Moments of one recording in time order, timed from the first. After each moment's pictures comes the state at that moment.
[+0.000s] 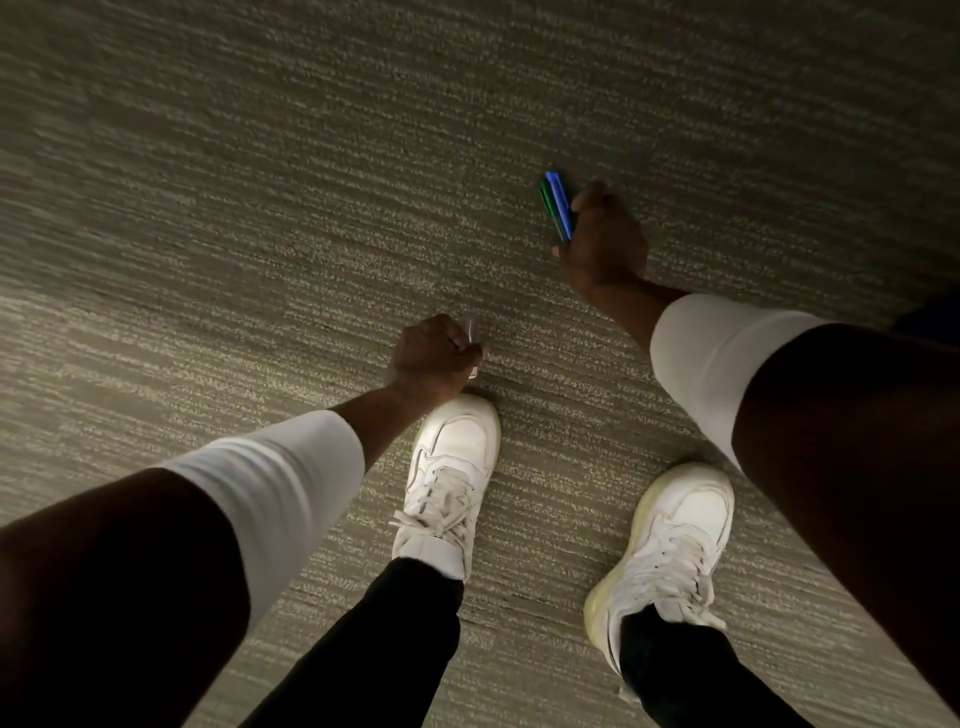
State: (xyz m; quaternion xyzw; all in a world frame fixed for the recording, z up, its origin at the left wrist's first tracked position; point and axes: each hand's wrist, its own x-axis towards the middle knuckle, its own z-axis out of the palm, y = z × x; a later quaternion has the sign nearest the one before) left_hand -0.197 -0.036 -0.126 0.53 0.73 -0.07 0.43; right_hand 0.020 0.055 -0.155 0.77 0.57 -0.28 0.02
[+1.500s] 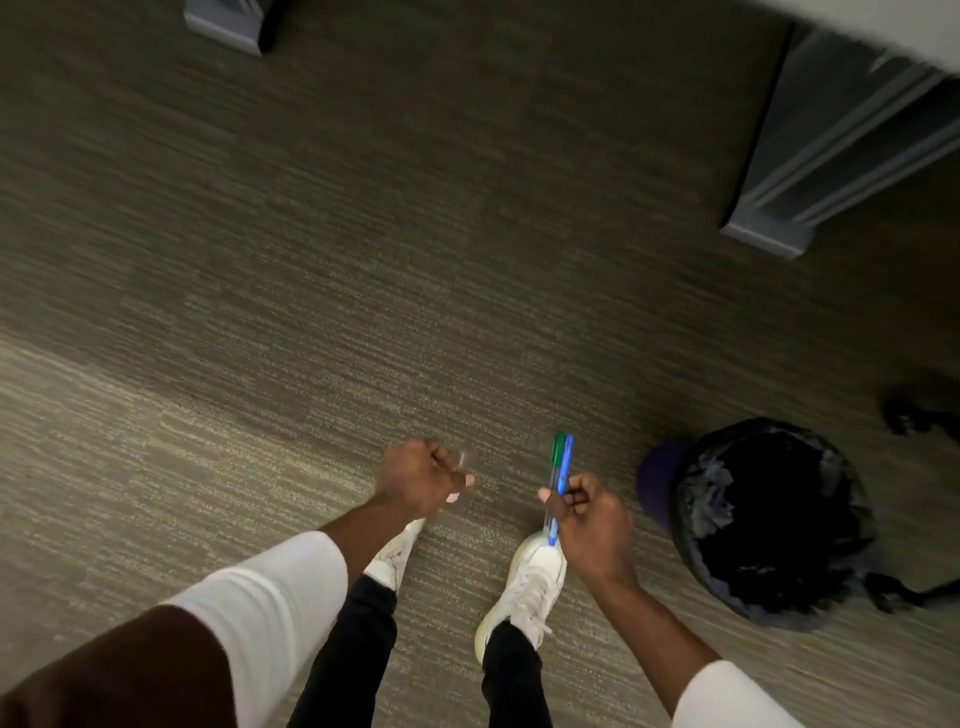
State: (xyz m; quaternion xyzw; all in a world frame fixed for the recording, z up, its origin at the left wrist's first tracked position) left_hand -0.116 -0.044 0.198 0.47 0.71 -0.01 0.52; right_hand 0.117 -0.115 0.223 0.80 0.39 -0.42 -0.15
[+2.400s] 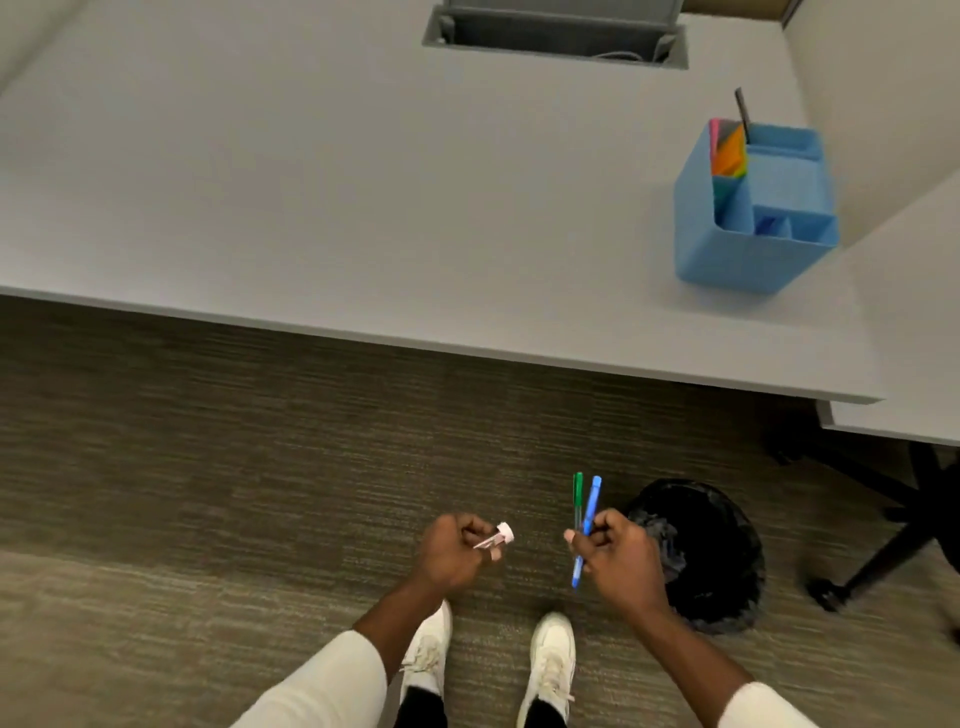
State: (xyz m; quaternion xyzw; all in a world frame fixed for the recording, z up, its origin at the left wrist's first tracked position) left_hand -0.074 -0.005 0.466 0.49 0.63 0.06 0.60; right_hand 0.150 -0.081 0.492 0.84 0.33 -0.38 -0.22
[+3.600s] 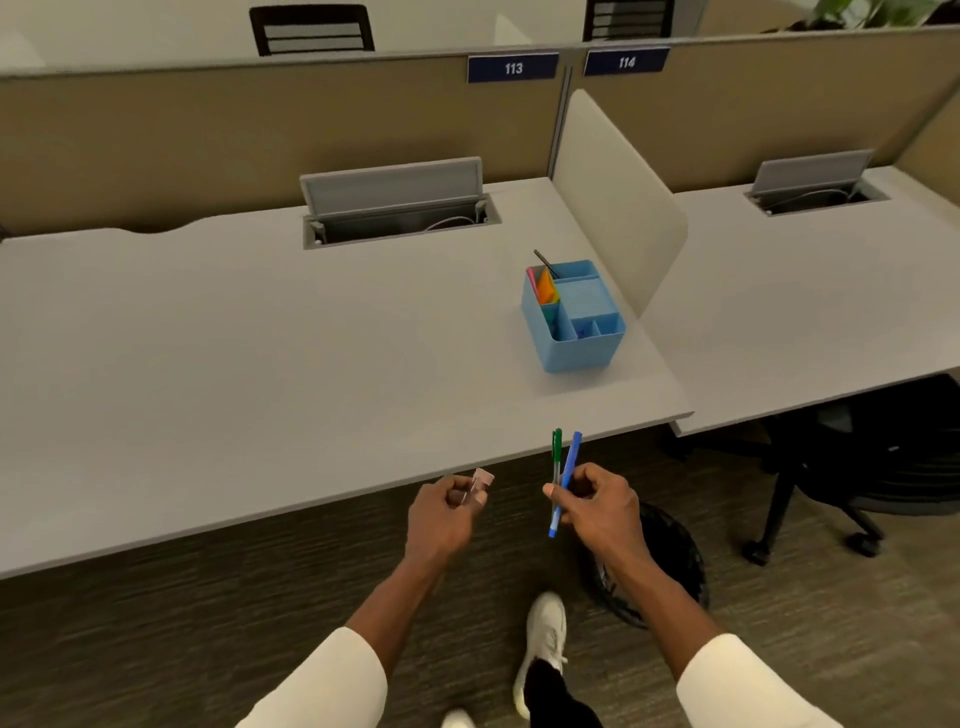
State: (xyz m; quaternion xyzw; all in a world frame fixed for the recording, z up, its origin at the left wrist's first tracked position) left_hand -0.029 0.116 0.674 0.64 0.53 0.13 0.54; right_hand 0.148 -0.012 0.710 0.83 0.22 -0.31 -0.41
